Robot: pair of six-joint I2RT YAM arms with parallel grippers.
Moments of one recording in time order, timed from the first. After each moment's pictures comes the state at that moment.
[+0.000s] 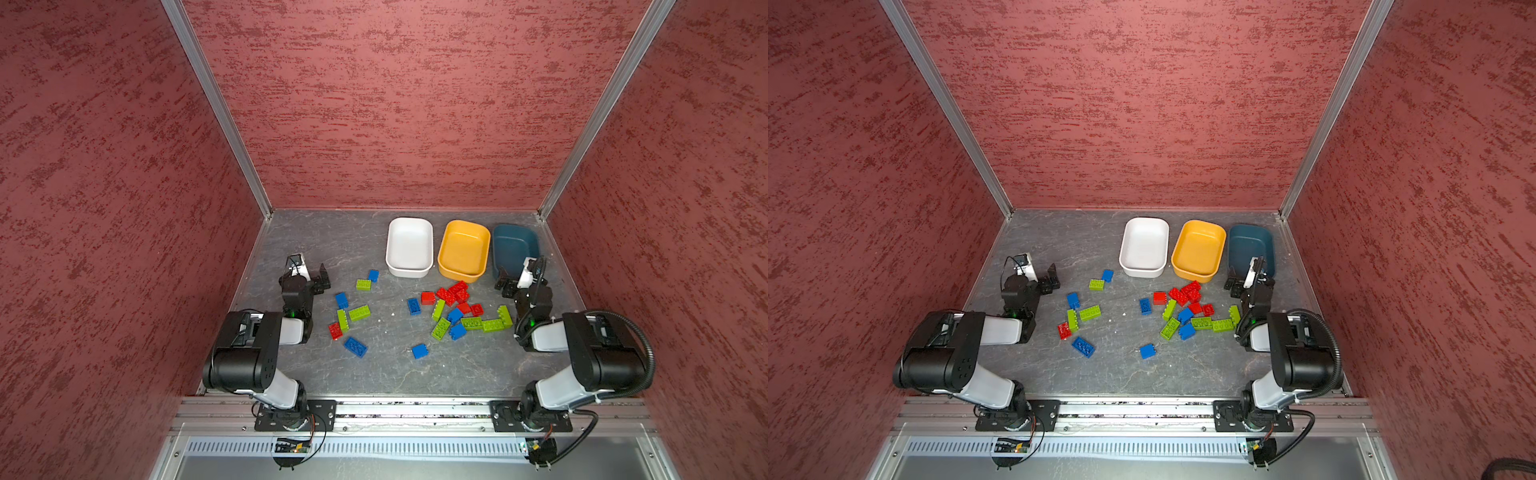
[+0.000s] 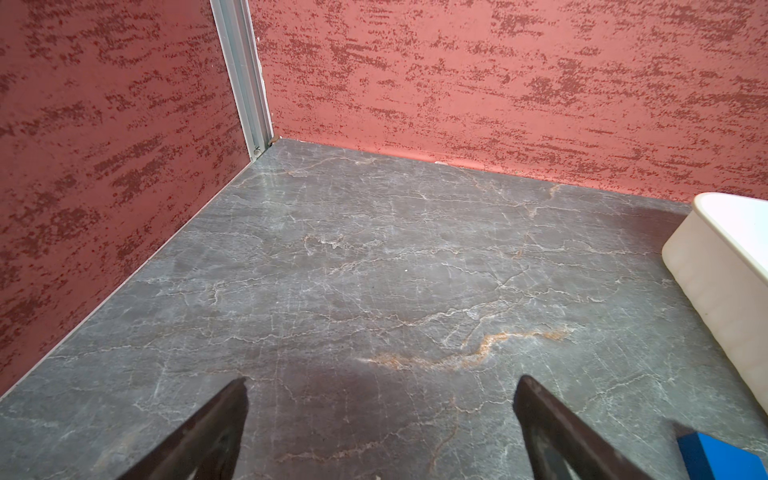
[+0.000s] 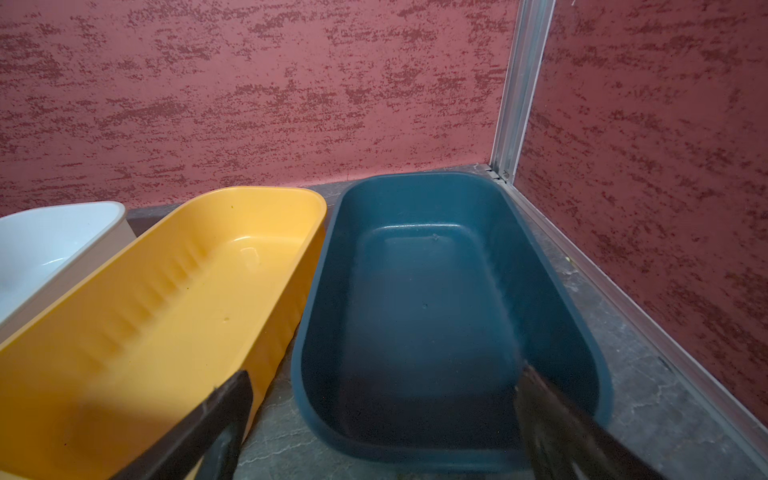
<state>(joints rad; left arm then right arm) -0.01 1.54 0.35 0.92 -0.16 -0.12 -0.05 1.55 0.28 1.10 0.07 0.10</state>
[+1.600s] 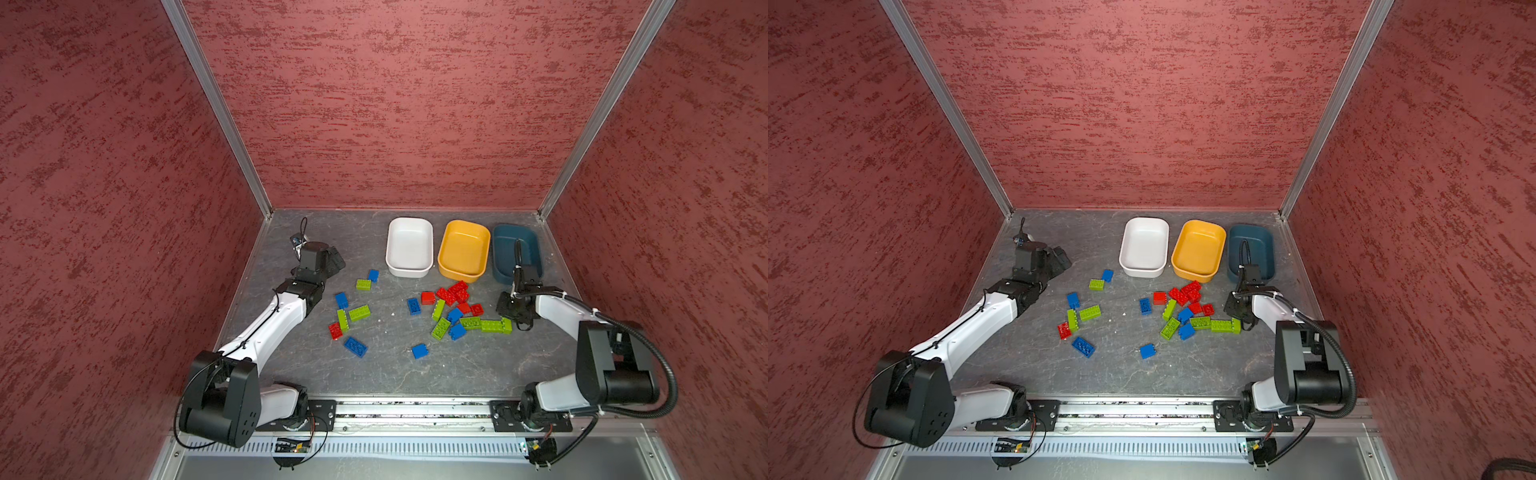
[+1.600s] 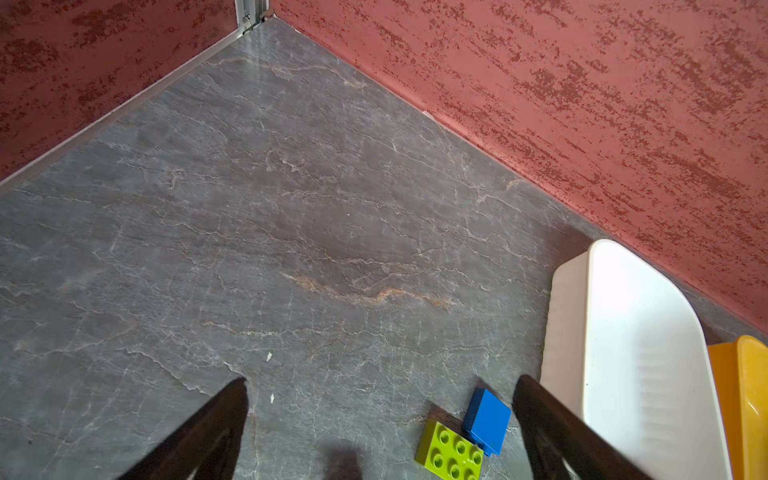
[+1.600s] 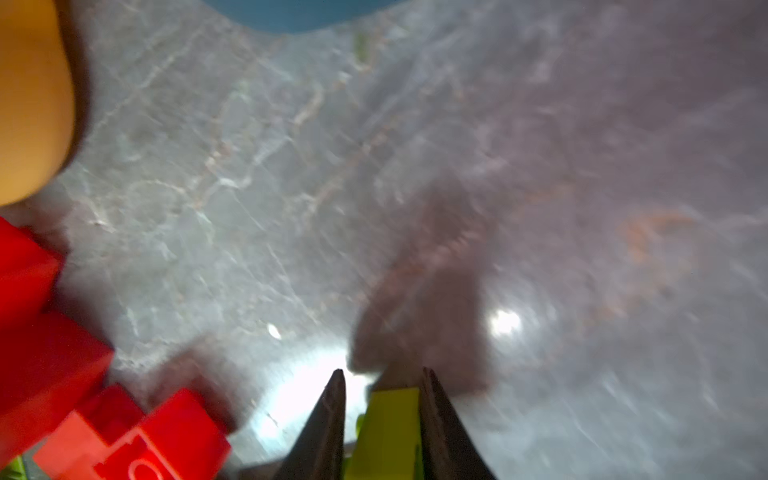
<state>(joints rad) -0.23 1.28 0.81 -0.17 -0.31 -0.63 -0.02 1.42 0.70 -0.50 0.00 0.44</state>
